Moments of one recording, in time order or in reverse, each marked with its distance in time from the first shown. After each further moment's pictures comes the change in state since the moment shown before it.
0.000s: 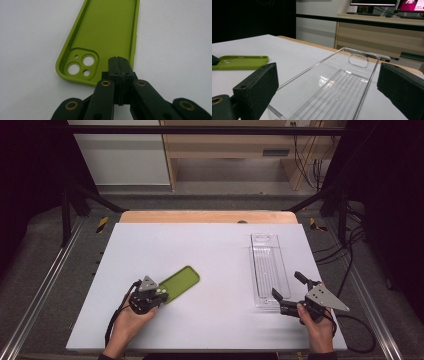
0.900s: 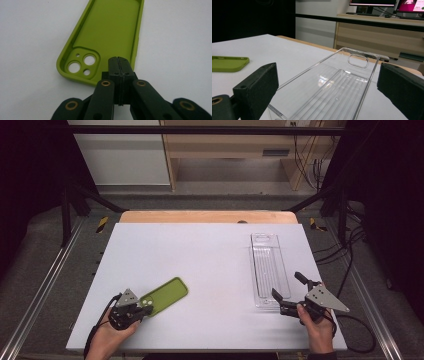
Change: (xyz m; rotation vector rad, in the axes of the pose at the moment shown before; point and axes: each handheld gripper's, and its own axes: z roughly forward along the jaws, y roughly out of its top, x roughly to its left) left arm 0.007 -0.040 -0.037 -0.017 -0.018 -0.012; right arm 0.001 0.000 -0.001 0.002 -0.007 -0.007
